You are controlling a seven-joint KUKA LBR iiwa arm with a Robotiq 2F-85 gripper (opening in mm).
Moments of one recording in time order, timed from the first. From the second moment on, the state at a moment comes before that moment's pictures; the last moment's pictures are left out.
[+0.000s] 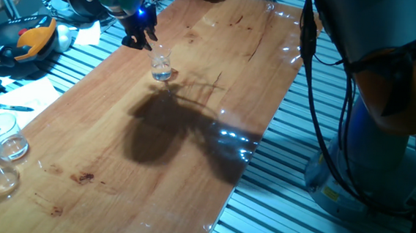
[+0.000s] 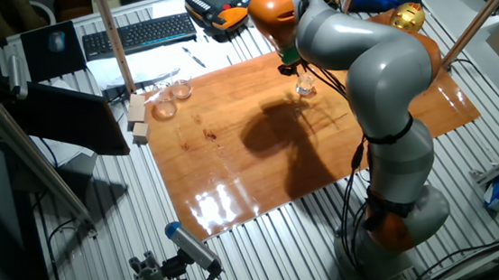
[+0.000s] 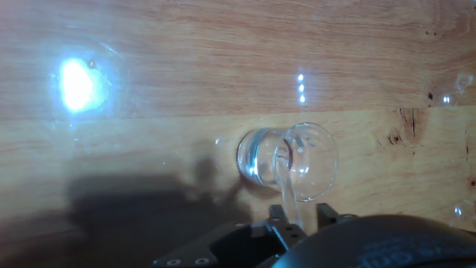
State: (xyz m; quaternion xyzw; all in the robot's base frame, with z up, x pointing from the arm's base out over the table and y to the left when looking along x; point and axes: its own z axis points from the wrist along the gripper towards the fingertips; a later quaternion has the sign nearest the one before) arm 0.610 -0.035 0.184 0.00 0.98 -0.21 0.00
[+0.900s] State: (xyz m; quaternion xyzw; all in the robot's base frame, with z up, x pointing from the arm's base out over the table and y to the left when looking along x) arm 0.608 -0.033 0.223 0.04 0.99 -0.13 0.00
